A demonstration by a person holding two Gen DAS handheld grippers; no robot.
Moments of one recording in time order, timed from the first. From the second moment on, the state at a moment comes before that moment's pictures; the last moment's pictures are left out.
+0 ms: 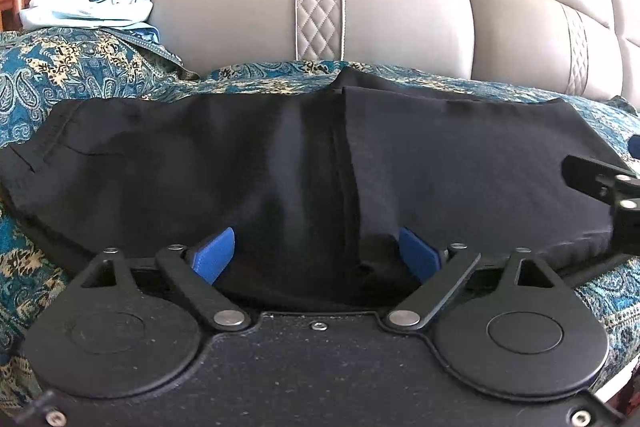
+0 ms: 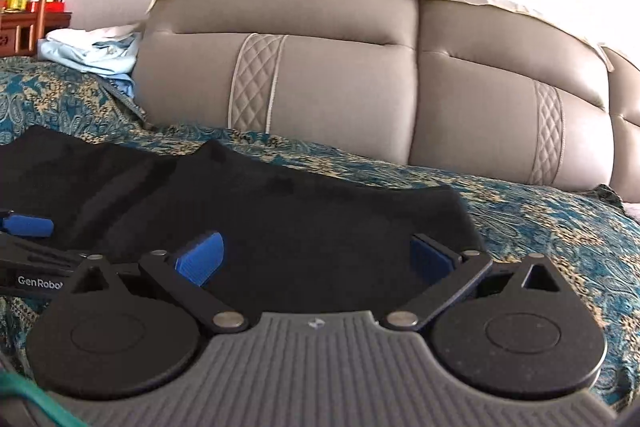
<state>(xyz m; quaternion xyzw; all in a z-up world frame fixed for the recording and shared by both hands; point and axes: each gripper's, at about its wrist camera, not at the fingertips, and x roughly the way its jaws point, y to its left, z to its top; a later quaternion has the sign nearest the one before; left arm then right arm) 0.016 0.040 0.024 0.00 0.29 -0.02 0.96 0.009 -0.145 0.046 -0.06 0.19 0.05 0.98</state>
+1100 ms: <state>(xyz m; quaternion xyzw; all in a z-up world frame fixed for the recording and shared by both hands) 0.002 0.149 0.024 -0.13 0.25 0.12 0.95 0.043 -0.080 0.007 -0.08 0.24 0.16 0.95</state>
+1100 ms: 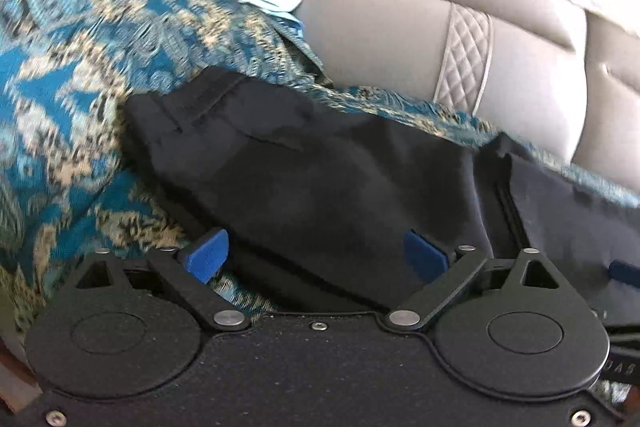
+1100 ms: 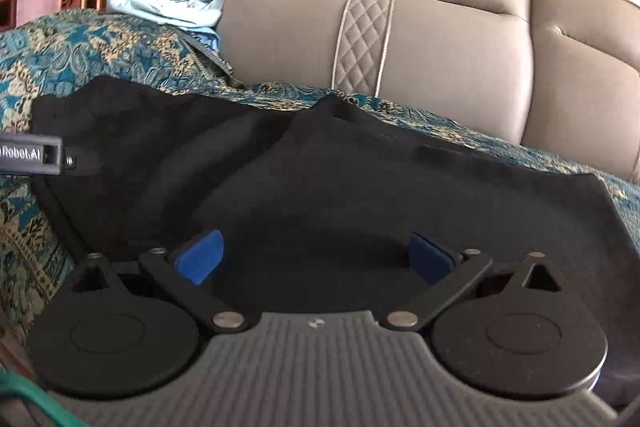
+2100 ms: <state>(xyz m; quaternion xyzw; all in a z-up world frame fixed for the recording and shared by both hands) 0.079 0.268 0.018 -0.27 0.28 0.19 0.90 0.037 -0.084 0.003 -0.08 0.22 0.17 0.96</state>
